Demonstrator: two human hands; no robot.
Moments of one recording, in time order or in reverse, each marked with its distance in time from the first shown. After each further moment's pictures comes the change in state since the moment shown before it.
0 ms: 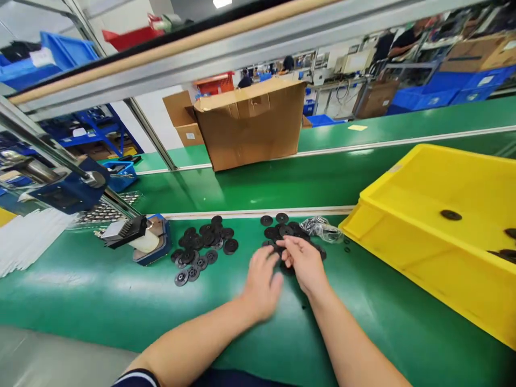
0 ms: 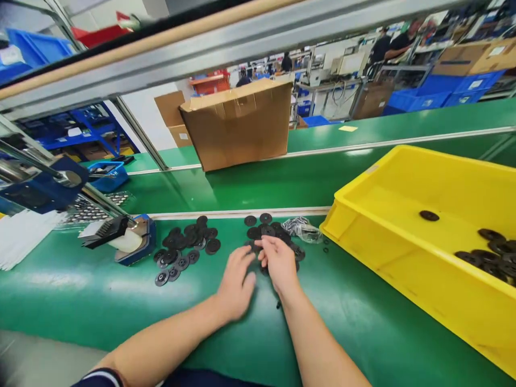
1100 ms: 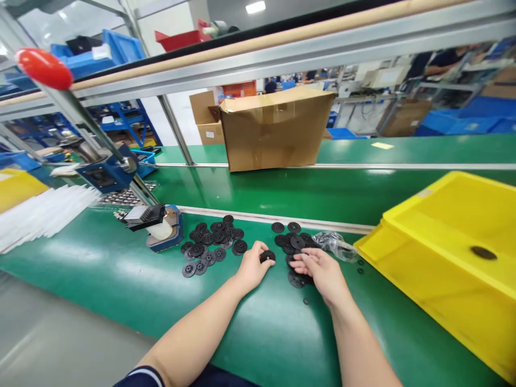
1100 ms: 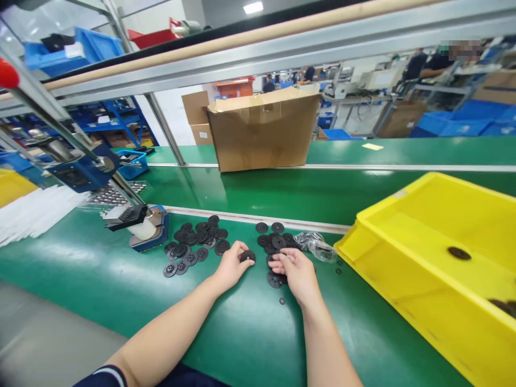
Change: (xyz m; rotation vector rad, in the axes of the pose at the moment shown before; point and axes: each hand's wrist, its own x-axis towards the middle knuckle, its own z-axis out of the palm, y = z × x) left_hand 0.035 -0.059 -0.013 -0.378 0.061 -0.502; right_hand 0.018 -0.006 -0.031 -0.309 -0.153 0.034
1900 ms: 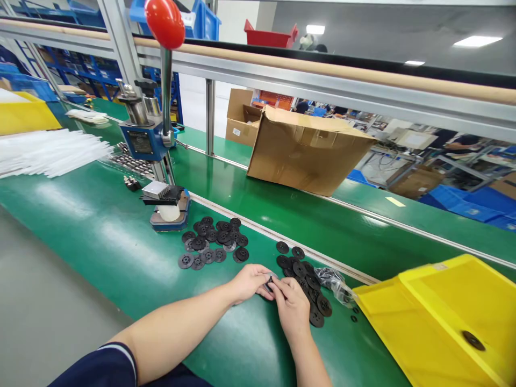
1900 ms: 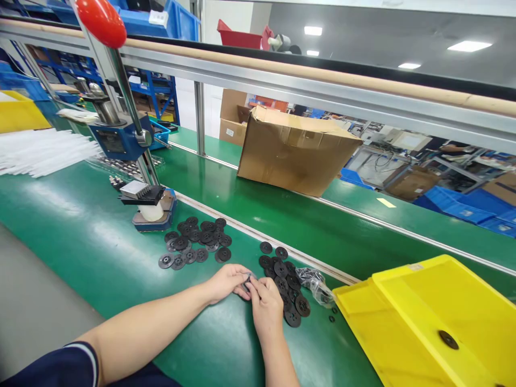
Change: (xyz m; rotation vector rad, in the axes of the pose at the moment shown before) left_hand -0.009 -0.001 0.002 -1.051 -0.252 -0.347; right_hand -0.011 0.029 0.043 -0.709 -0.131 -0.627
